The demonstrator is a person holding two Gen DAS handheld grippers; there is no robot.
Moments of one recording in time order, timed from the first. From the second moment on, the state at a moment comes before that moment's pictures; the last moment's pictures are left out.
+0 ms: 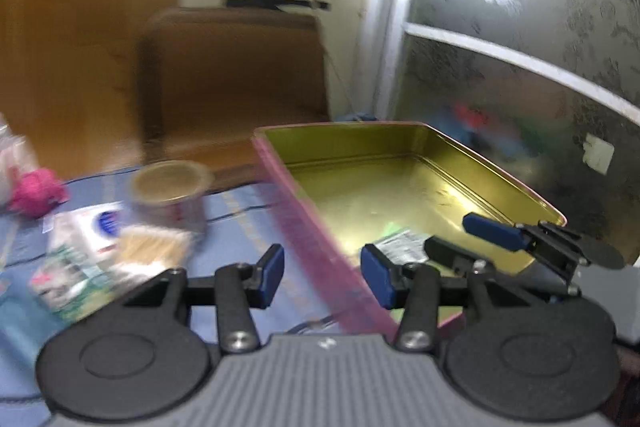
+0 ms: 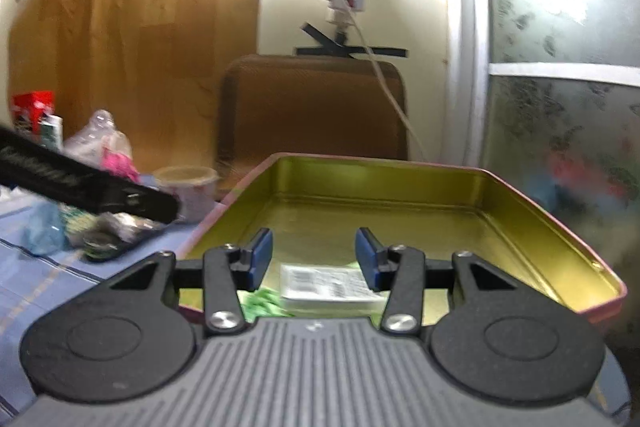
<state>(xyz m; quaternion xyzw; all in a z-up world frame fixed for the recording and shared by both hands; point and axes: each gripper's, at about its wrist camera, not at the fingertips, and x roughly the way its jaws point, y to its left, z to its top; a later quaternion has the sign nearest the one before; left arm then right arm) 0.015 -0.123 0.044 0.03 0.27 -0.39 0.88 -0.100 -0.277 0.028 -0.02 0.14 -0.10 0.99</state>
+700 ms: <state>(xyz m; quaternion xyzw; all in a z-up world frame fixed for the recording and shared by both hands) 0.039 0.106 -0.030 -0.08 0.30 -0.11 0.94 0.056 -0.091 -0.015 -0.03 0.31 0.18 0.93</state>
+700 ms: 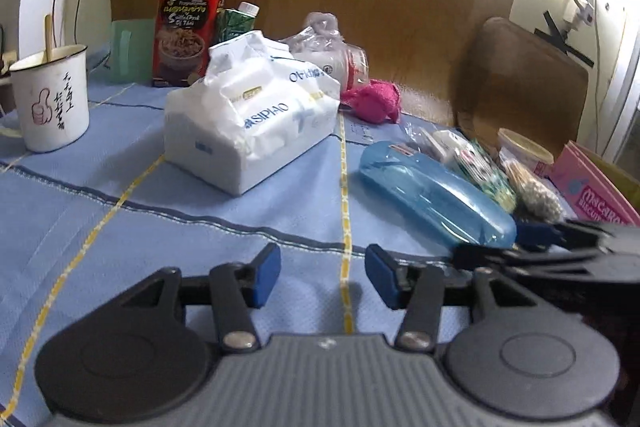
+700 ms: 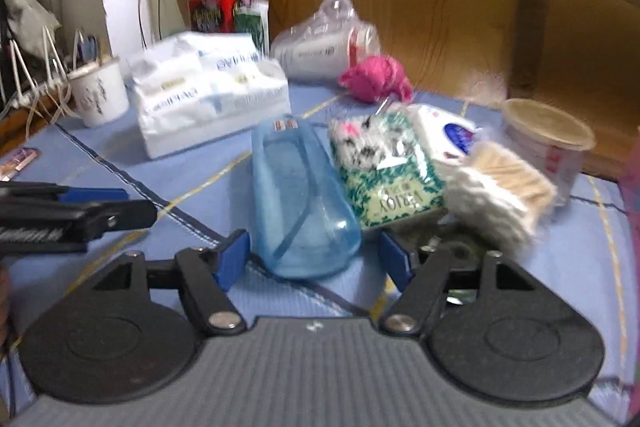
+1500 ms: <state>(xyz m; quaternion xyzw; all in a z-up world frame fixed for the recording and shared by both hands) 0.040 0.046 -0.018 -0.09 0.36 -0.25 0.90 -0.076 -0.184 -0.016 -0.04 0.27 0.21 0.94</state>
